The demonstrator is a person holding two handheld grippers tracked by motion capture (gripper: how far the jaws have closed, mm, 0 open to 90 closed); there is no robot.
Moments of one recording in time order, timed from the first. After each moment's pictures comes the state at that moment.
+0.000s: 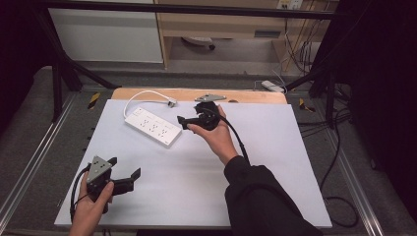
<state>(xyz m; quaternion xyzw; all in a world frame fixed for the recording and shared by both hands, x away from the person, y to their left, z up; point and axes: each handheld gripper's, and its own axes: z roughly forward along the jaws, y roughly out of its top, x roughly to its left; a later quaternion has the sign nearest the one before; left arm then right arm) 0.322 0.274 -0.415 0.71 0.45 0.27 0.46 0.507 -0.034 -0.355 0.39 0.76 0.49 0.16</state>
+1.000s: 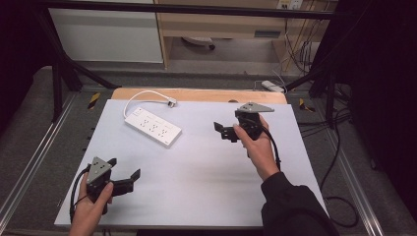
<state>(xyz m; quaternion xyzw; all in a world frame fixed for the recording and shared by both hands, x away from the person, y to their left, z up) 0.320 0.276 -0.416 0.71 0.45 0.27 0.46 0.456 -0.145 -0.340 0.39 0.74 0.51 0.20</state>
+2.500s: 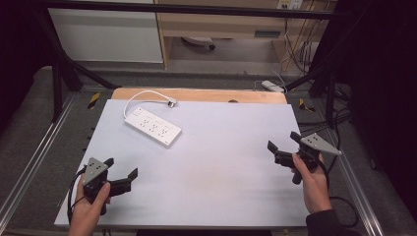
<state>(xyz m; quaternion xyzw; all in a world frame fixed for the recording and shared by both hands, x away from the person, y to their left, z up) 0.316 0.279 -0.413 0.70 0.47 0.28 0.47 0.379 -0.287 -0.380 0.44 0.65 0.54 0.30</state>
